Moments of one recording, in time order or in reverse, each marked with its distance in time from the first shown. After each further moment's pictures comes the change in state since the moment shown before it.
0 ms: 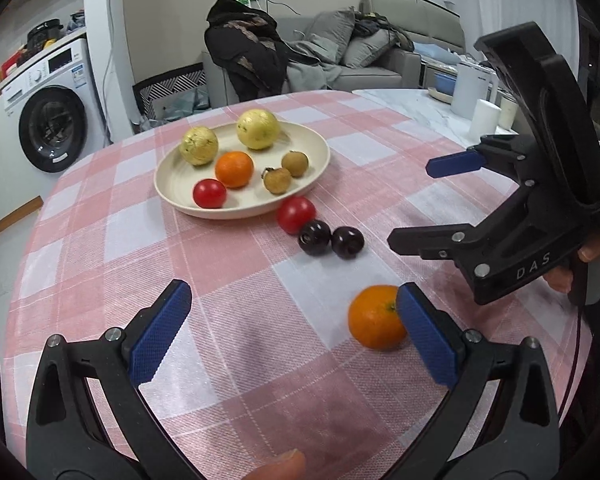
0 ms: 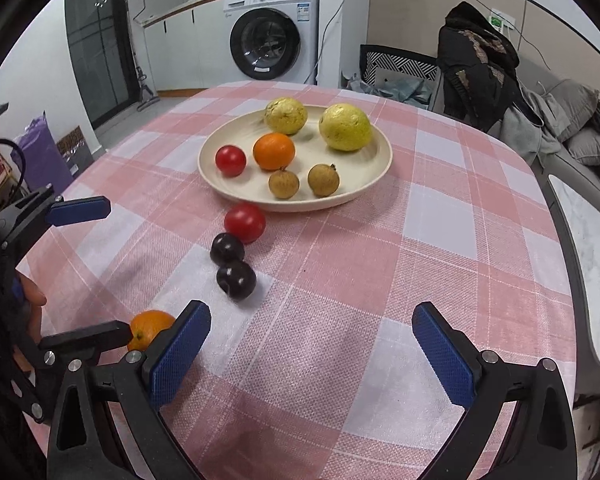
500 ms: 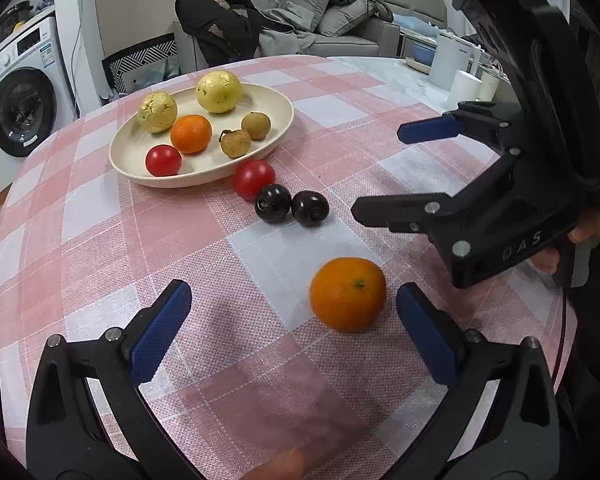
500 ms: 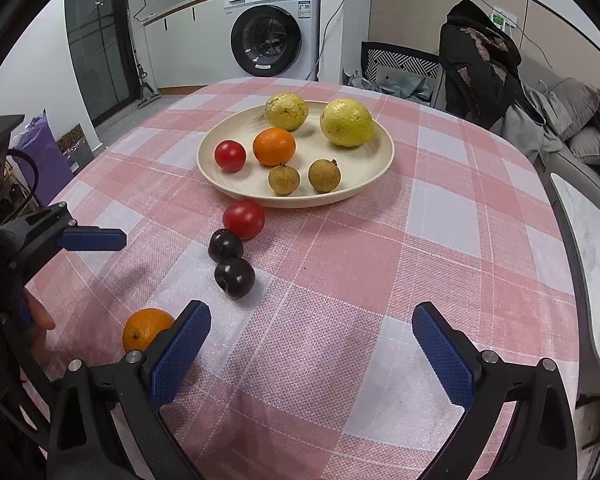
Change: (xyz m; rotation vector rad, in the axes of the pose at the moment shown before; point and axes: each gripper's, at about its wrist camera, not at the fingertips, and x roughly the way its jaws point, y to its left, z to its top) left arm 0.024 -0.013 -0.002 0.023 0.122 -0.096; right arm 0.004 -0.003 0.000 0.013 0.004 0.008
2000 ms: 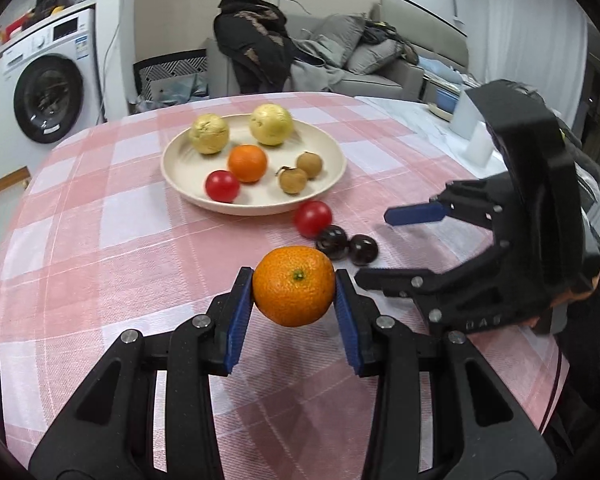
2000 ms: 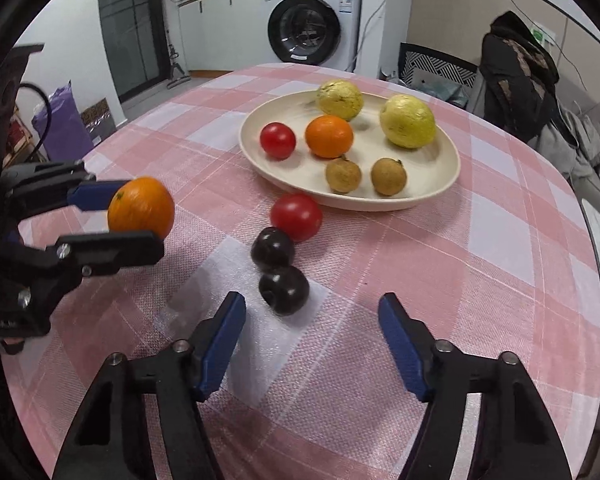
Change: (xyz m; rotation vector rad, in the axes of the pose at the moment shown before) left arm -0.025 0.049 0.000 -0.132 -0.131 0.020; right arm 0.031 0.032 0.007 -0.123 0.026 0.070
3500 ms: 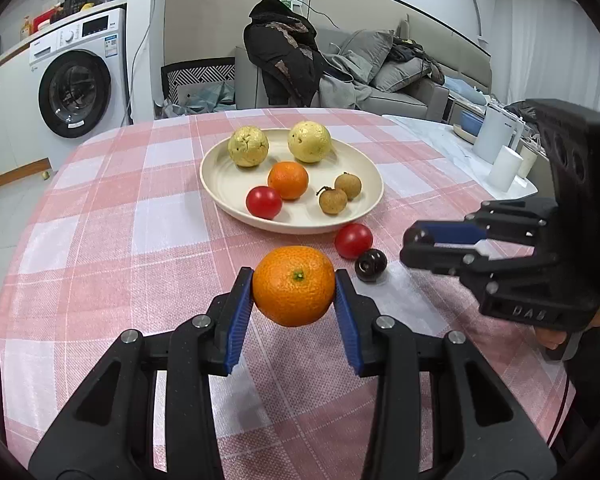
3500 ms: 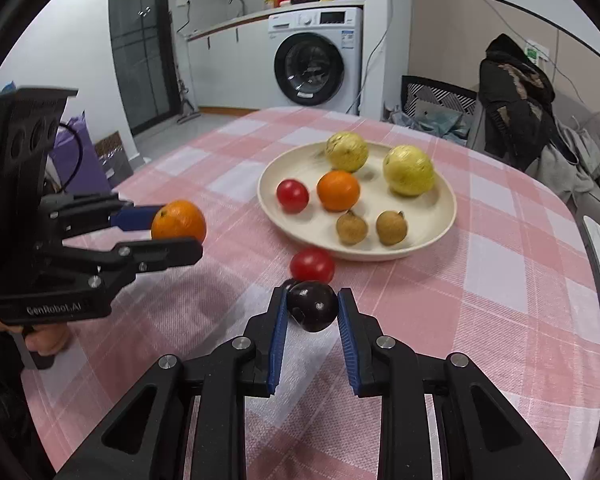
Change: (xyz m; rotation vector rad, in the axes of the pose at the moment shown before) left arm 0.000 0.017 0.007 -0.055 -0.053 0.072; right arm -0.031 0.000 0.007 0.042 -0.160 0.033
